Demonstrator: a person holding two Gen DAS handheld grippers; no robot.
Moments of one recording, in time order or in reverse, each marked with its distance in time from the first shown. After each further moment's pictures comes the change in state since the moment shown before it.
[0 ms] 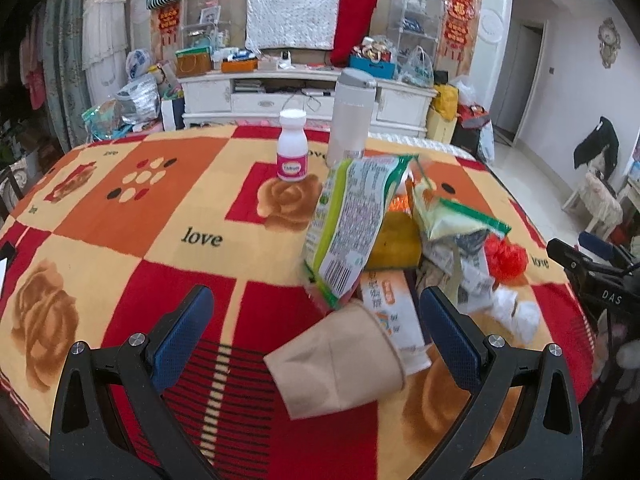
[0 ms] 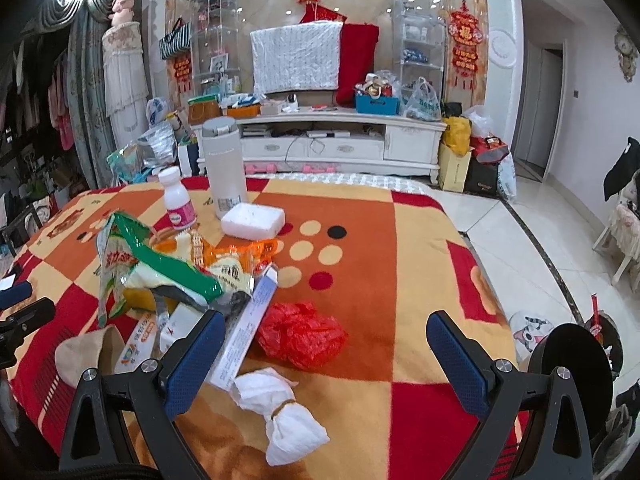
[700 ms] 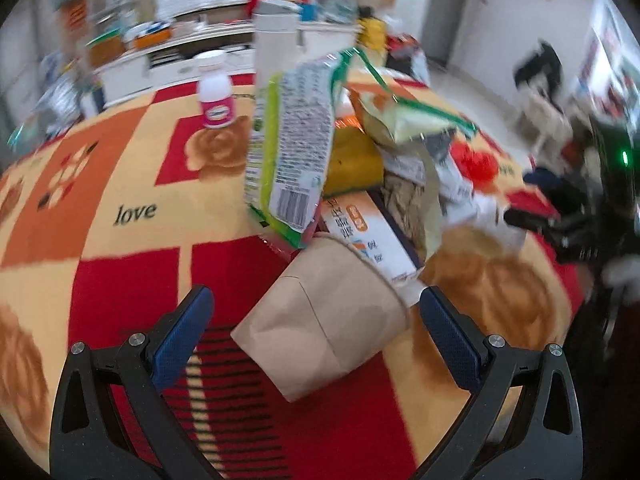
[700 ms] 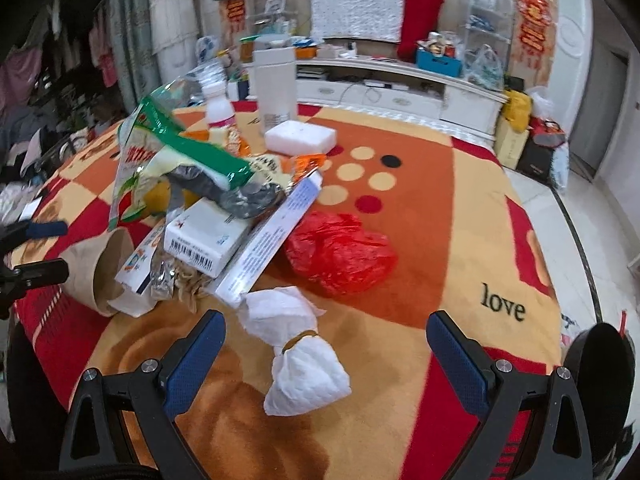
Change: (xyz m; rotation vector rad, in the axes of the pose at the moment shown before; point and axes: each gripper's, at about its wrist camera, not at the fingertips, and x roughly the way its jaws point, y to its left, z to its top) left arm 0.049 -0.005 -0.016 0.266 0.154 -0.201; right arm 0.040 0.007 -0.039 -0.157 0.184 0.167
